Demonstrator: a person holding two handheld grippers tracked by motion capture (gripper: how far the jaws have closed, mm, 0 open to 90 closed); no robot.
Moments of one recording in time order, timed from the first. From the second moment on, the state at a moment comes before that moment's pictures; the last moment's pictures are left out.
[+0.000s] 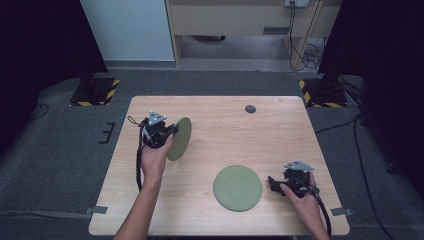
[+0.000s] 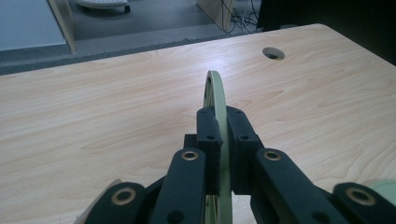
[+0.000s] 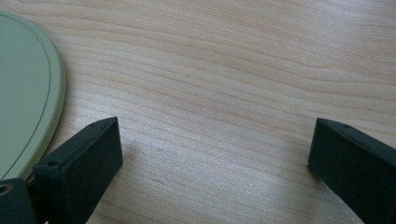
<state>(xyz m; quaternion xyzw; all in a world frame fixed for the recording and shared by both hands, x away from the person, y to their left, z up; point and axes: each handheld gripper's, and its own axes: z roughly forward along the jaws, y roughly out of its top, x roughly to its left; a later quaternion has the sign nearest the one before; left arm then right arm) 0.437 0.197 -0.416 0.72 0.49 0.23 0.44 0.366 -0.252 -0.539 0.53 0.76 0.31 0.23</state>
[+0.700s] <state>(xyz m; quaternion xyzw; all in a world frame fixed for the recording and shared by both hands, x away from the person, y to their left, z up) 0.431 0.226 -0.423 0.71 0.50 0.24 0.43 0.366 -0.251 -0.539 0.53 0.76 0.31 0.23</state>
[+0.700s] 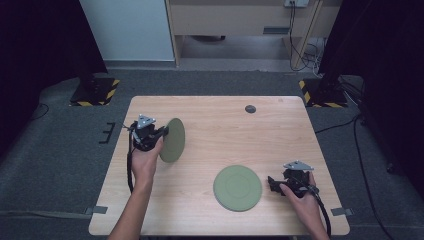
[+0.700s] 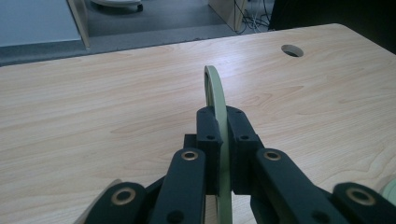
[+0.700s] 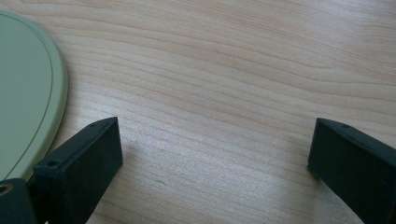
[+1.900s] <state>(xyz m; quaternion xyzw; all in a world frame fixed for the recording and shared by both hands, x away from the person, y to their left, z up) 0.439 0.280 -0.447 0.70 0.53 0.24 0.41 0.366 -0.249 -0.539 0.53 0.76 0.32 0.22</state>
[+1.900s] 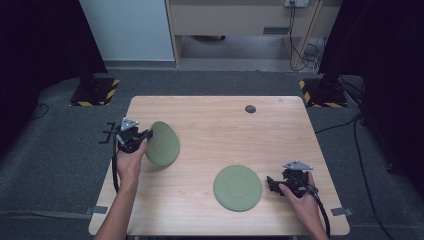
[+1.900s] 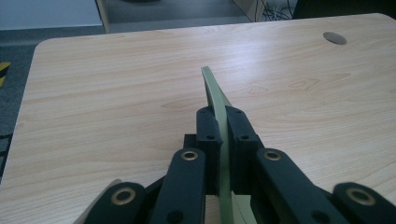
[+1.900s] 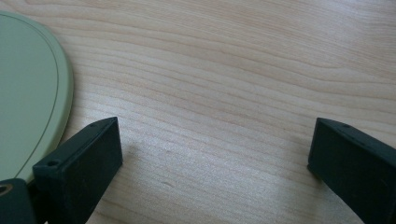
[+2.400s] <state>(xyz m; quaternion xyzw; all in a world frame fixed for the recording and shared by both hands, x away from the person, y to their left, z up) 0.452 0.310 -0.471 0.70 0.54 0.22 0.41 0.367 -0.248 -0.539 0.53 0.75 0.31 0.22</state>
